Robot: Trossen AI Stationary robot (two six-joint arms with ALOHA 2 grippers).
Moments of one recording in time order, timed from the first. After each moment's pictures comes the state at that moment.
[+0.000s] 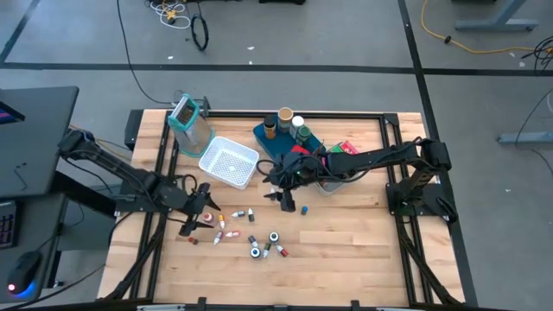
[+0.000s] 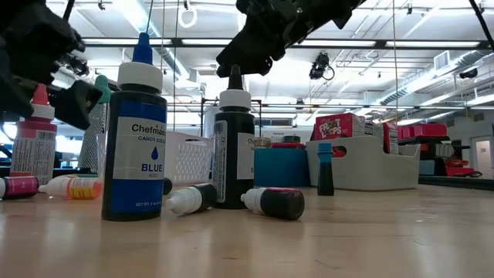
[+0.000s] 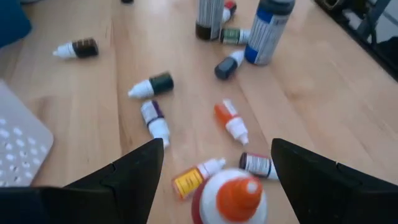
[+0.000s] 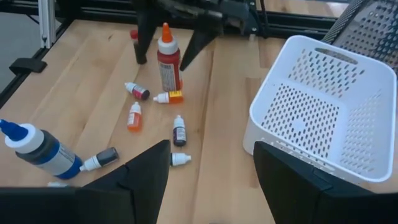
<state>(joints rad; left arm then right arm) -0.46 0.66 0.20 -0.14 -0.14 -0.15 0.02 1.74 1.27 -0.13 -0.09 -0.09</state>
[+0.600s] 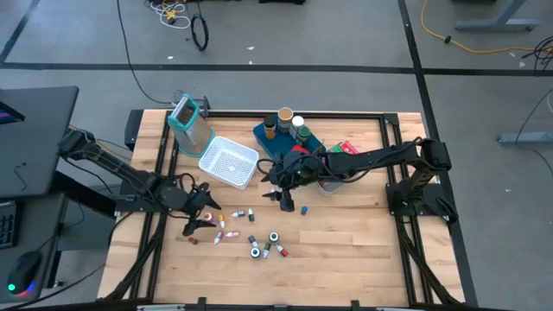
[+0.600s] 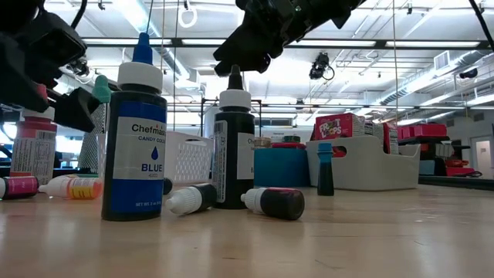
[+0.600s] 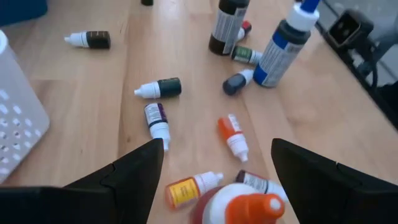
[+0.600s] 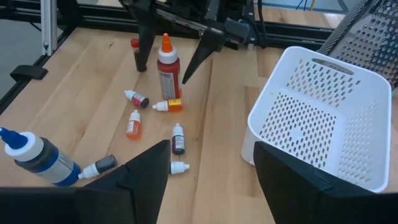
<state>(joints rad) -0.46 0.66 0.16 -0.04 -0.17 -0.32 0.02 1.74 1.27 -0.10 -0.09 -0.09</state>
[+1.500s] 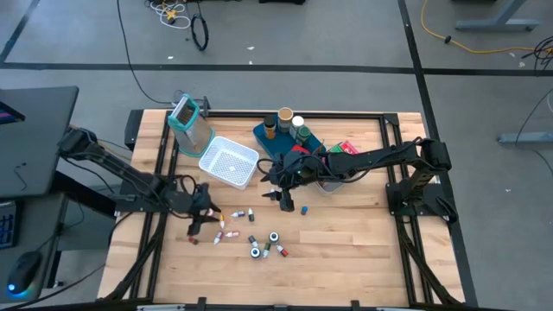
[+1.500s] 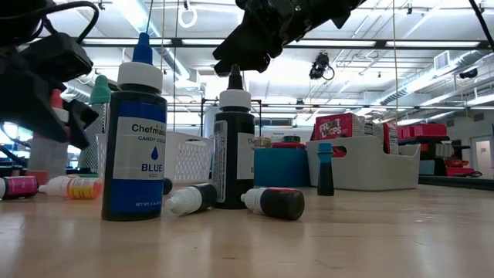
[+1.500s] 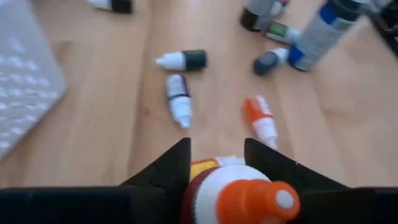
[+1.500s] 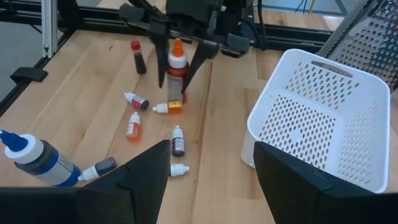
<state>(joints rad) -0.46 0.79 0.16 -0.03 -0.24 -0.40 0.02 1.74 1.27 -0.09 -0.09 -0.10</state>
